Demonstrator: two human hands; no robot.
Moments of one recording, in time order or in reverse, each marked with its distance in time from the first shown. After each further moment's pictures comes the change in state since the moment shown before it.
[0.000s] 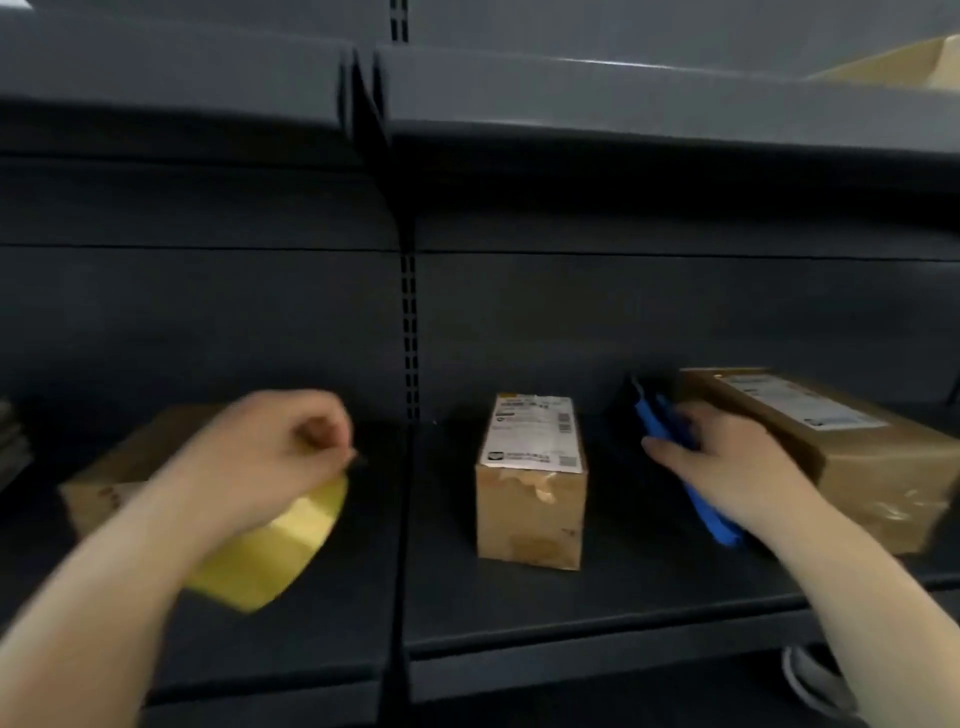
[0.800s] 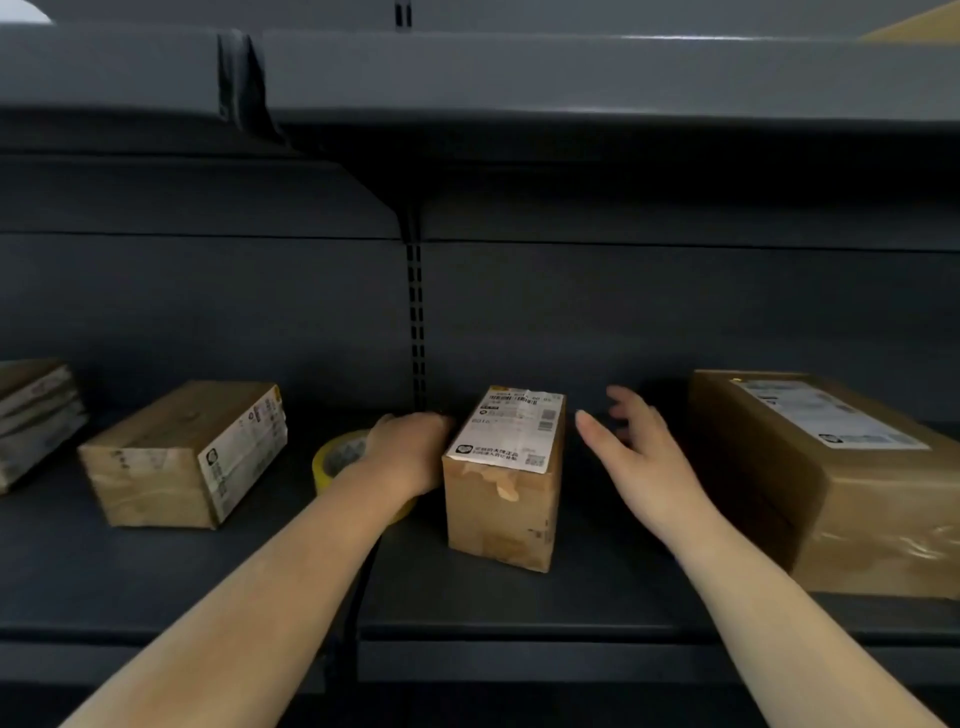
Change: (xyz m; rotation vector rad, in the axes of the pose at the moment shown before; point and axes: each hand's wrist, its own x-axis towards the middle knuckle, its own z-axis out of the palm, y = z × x) left_hand 0.076 0.024 0.129 0.560 -0.268 -0.174; right_hand 0.027 0.005 0.058 0.450 -0.065 -0.098
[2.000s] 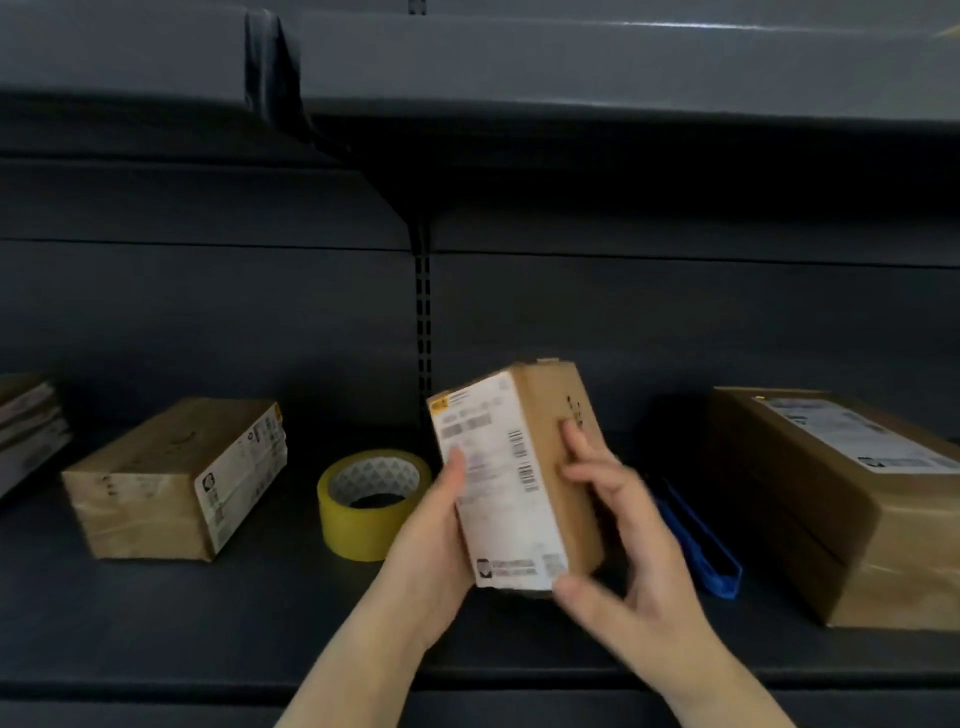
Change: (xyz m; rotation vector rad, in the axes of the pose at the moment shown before) left_hand -0.072 0.027 0.012 -2.121 -0.173 -0.005; right_hand -0.066 -0.016 0.023 0.394 -0.131 -0.605
